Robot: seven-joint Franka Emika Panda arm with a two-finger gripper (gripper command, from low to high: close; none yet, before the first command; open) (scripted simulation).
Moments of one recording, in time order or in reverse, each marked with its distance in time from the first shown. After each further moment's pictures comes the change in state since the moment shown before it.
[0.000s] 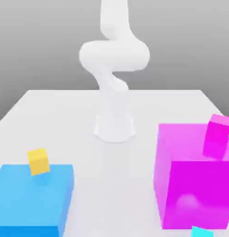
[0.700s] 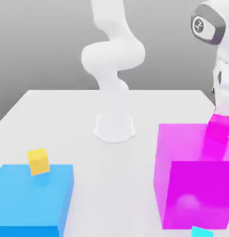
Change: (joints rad) arm 0.574 0.561 0.193 -0.253 0.405 -0.268 -0.751
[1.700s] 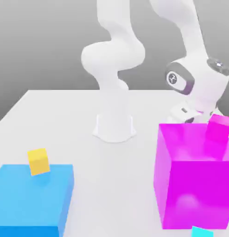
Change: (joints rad) arm -0.070 0.138 0.069 -0.302 -0.292 0.621 1.187
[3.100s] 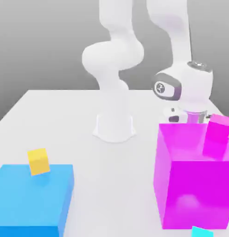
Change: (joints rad) arm 0.136 -0.002 -0.138 -0.097 -0.068 0.312 0.509
